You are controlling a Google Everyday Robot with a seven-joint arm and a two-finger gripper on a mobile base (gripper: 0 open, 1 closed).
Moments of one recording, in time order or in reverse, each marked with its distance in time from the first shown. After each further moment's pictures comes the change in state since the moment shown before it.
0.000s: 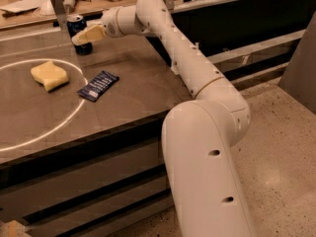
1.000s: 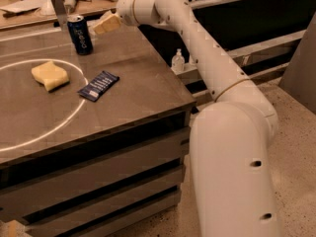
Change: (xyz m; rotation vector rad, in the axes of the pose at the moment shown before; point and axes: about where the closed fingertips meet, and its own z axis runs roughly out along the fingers) arm -0.041 -0.032 -0.069 0.150 -0.089 -0.300
